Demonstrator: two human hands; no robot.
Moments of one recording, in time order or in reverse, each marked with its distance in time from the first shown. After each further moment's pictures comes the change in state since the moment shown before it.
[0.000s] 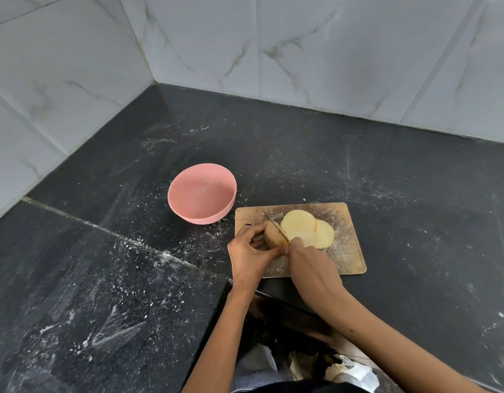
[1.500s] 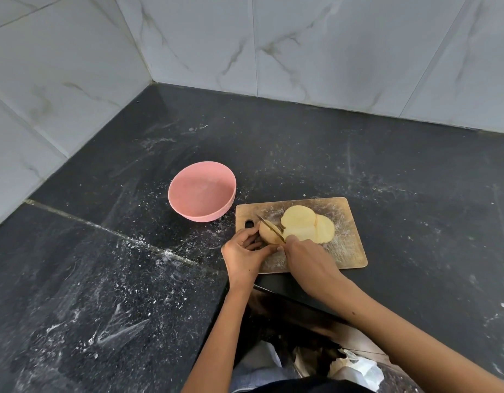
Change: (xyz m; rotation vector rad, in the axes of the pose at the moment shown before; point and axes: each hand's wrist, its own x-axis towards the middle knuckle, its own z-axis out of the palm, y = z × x) left_hand -0.006 -0.004 -0.009 -0.144 0.031 -0.112; right_hand 0.008 0.005 0.003 0.058 -0.079 -0.081
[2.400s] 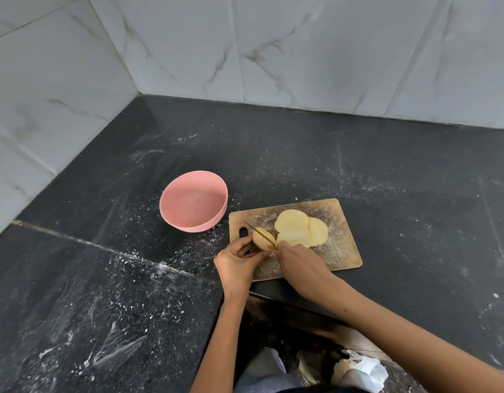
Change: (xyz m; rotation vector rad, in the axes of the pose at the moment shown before) left_hand 0.000 0.004 -0.002 -0.039 -0.016 -0.050; right_hand 0.007 0.001 0.004 0.030 -0.047 -0.016
